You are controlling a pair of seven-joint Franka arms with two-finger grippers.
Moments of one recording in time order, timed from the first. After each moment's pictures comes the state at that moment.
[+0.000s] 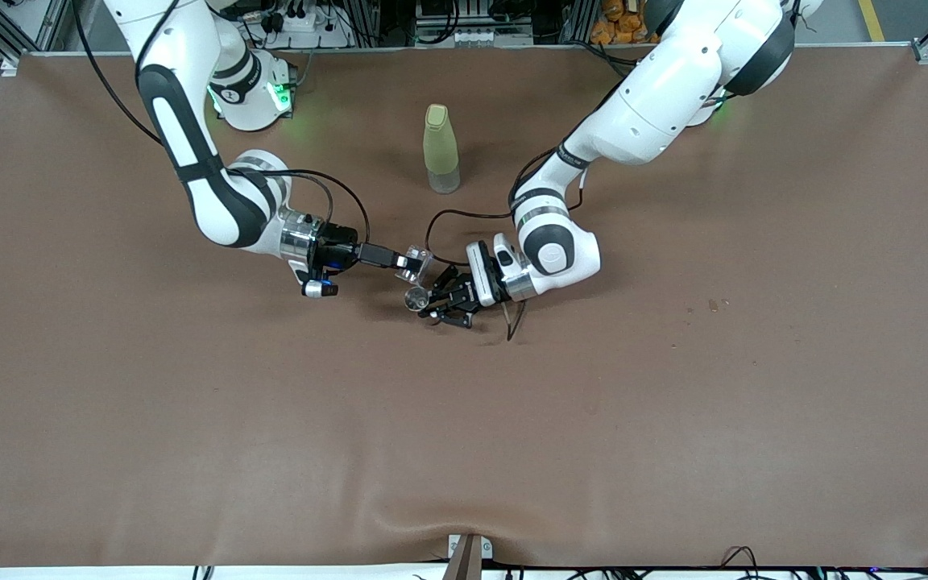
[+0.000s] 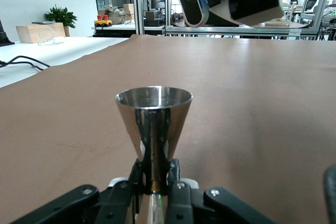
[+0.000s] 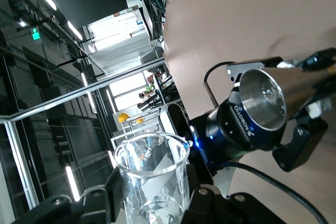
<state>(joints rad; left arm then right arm) -0.51 0.91 -0.27 -1.60 -2.16 2.46 2.75 0.49 0.35 -0.06 -2.23 2.10 1.99 -0.72</state>
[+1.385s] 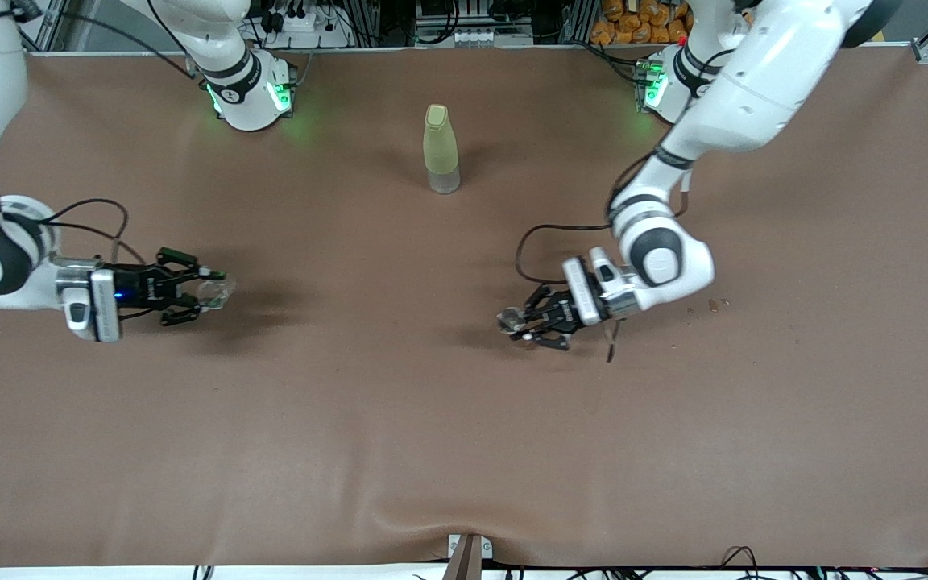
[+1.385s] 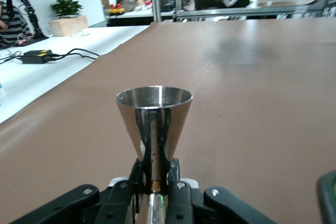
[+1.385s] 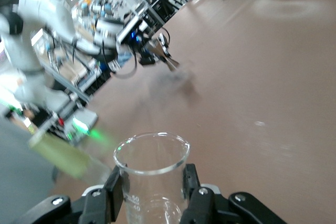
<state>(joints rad) -0.13 0.64 -0.29 -1.93 -1.78 2.33 2.63 -0.25 0.49 -0.08 -1.90 1.07 1.56 -1.80</state>
